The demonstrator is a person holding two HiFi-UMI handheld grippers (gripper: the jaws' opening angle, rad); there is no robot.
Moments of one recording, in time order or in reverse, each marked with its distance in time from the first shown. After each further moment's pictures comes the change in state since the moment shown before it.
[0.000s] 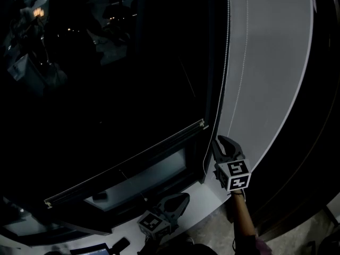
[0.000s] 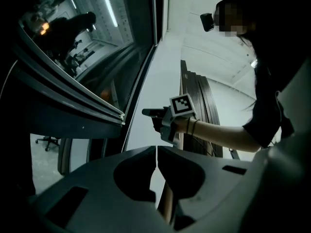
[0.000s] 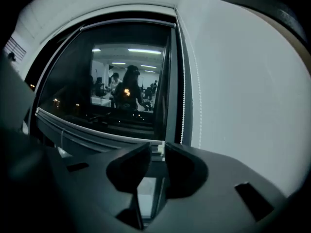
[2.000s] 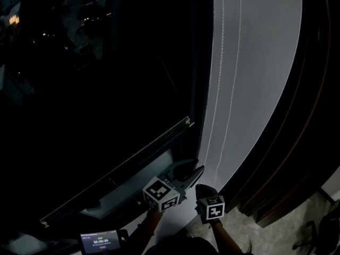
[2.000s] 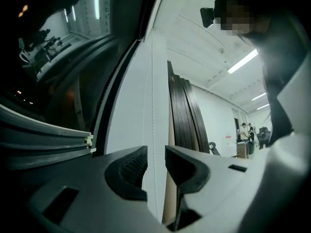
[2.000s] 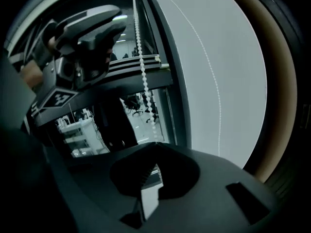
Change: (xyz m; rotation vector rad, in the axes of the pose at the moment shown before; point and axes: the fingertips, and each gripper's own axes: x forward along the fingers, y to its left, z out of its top) left arm 0.100 0.004 0.073 0.114 -0.027 -0.310; right arm -0.075 0.090 -0.233 0.333 0.450 -0.086
